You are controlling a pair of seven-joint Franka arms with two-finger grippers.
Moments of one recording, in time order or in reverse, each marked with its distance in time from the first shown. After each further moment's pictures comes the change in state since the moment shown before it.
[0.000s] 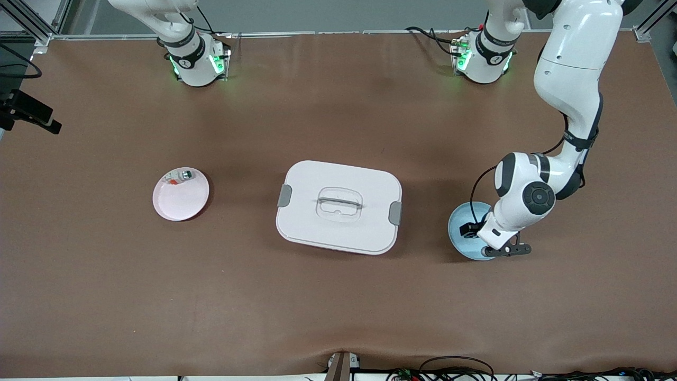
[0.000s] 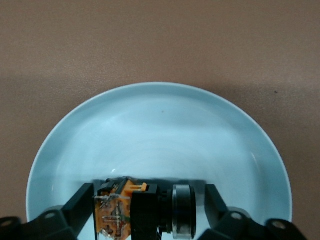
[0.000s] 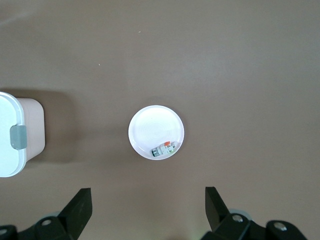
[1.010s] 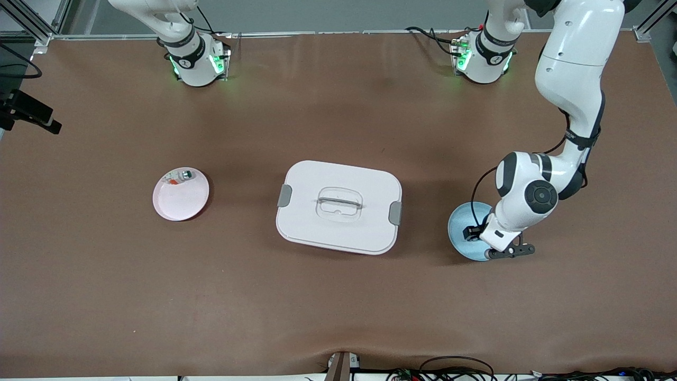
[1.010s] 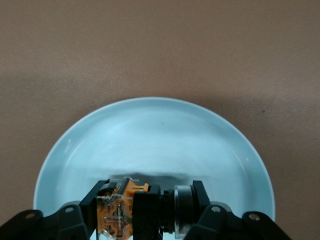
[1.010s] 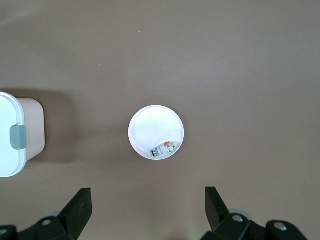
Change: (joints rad) left arm 0.001 -0.028 -0.001 0.012 0.000 -0.012 -0.042; right arm 0.000 0.000 0.000 0.000 0.000 0.000 0.000
